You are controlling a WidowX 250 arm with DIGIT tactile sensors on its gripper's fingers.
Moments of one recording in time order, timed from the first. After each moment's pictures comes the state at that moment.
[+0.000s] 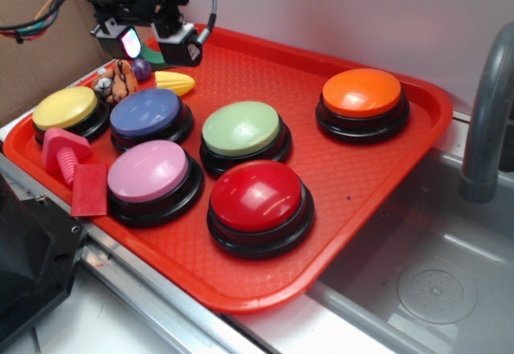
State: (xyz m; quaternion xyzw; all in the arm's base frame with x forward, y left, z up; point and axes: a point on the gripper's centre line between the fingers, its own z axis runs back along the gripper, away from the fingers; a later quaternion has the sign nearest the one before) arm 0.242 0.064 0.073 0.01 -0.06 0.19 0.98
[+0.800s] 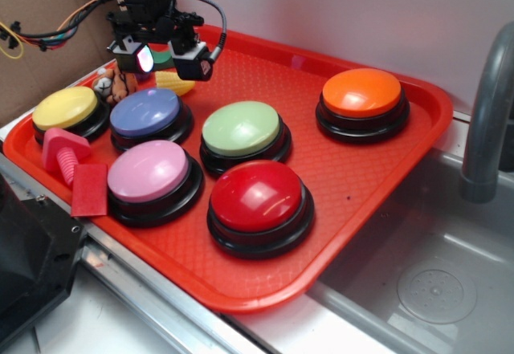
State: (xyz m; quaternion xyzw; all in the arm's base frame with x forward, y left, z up) arm 0.259 0.080 0.049 0.01 -0.05 0.21 0.98
